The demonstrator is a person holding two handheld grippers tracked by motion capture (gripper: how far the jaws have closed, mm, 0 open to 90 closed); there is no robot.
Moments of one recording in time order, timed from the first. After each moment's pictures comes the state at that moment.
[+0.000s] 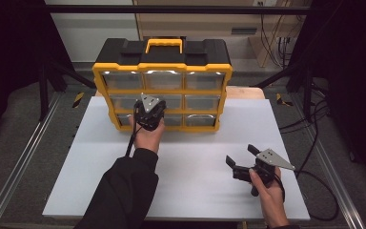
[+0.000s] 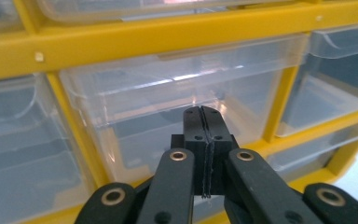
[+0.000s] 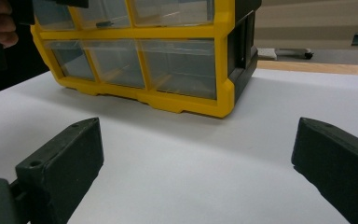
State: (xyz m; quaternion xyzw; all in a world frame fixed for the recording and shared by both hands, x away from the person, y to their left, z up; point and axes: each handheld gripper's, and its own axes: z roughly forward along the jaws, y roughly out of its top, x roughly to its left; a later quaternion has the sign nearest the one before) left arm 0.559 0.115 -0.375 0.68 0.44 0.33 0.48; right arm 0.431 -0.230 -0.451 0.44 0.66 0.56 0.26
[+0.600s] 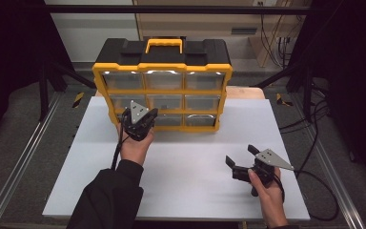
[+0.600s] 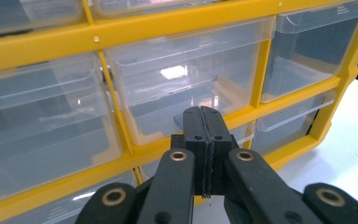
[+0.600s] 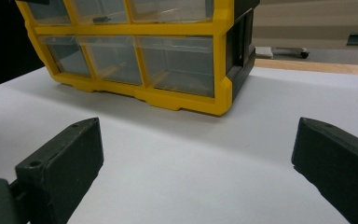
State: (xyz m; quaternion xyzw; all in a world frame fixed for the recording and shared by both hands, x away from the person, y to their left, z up) left arm 0.526 0.144 -0.371 0.70 0.40 0.33 0.48; right arm 0.431 -0.228 -0.451 0.44 0.66 0.55 0.27
